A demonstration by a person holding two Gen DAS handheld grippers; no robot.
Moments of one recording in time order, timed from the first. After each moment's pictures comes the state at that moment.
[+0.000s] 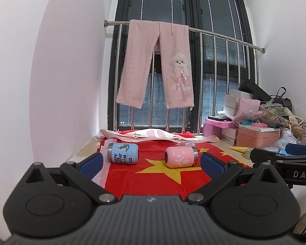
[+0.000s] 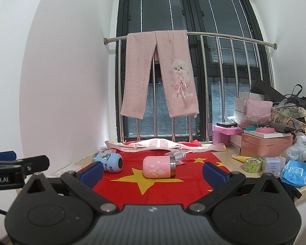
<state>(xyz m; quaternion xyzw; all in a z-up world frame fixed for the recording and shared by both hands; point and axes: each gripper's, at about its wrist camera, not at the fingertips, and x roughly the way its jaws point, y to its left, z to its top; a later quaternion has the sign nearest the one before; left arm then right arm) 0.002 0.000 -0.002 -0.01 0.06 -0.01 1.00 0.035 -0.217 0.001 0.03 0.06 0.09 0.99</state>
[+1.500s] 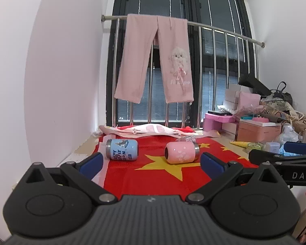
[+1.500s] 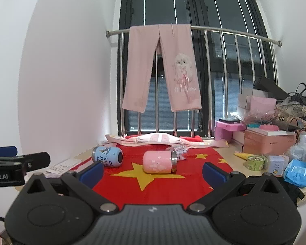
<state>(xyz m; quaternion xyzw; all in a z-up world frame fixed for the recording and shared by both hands) 0.022 0.003 -0.007 -0.01 0.08 -0.01 1.00 0.060 -0.207 -0.010 0.02 0.08 0.10 0.99</state>
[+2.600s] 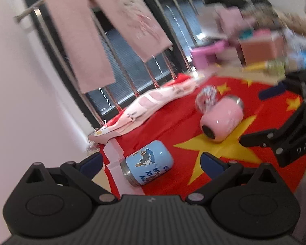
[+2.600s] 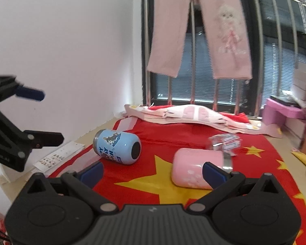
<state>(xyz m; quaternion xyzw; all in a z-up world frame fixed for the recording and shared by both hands) 0.290 0.052 0.022 0.28 0.20 -0.10 0.93 0.319 -0.126 -0.016 -0.02 0.20 0.20 0.96</state>
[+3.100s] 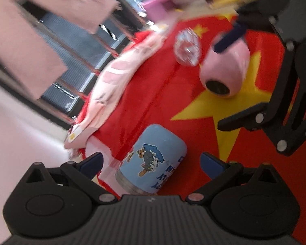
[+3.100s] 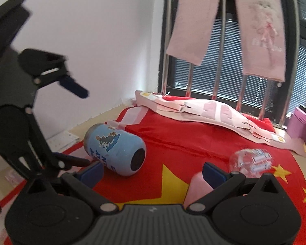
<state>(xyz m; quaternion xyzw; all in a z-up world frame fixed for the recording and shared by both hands) 0.424 0.046 -0.025 0.45 0.30 -0.19 0.82 0.424 -0.074 -0.031 -0.08 0.23 0.24 0.94</state>
